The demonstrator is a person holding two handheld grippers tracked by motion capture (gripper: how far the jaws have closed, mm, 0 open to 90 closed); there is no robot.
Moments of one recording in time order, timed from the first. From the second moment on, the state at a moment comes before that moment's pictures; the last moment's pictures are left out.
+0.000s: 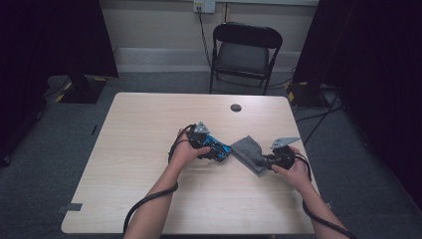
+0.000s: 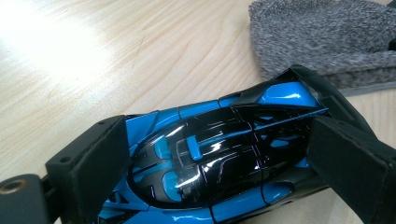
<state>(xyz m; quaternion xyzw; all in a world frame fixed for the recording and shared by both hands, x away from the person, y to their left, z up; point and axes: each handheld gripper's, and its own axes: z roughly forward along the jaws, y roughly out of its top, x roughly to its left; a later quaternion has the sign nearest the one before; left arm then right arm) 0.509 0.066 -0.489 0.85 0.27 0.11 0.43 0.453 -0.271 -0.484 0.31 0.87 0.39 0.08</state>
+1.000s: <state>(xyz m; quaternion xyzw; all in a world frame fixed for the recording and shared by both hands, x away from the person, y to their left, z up) 0.508 0.065 -0.489 0.85 0.27 0.11 0.43 0.496 -0.263 -0.453 0.38 0.80 0.44 0.14</state>
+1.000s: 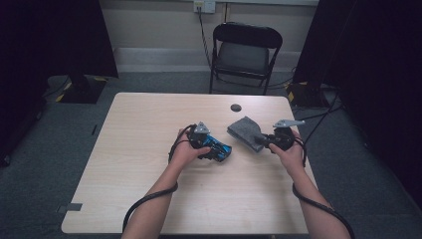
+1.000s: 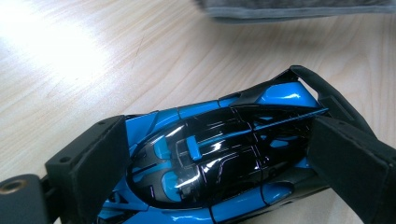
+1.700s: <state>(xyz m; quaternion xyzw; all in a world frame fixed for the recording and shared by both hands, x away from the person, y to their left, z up) 0.507 0.066 -0.490 0.85 0.27 0.12 0.44 0.541 -0.186 -0.469 0.35 0.83 0.42 0.13</state>
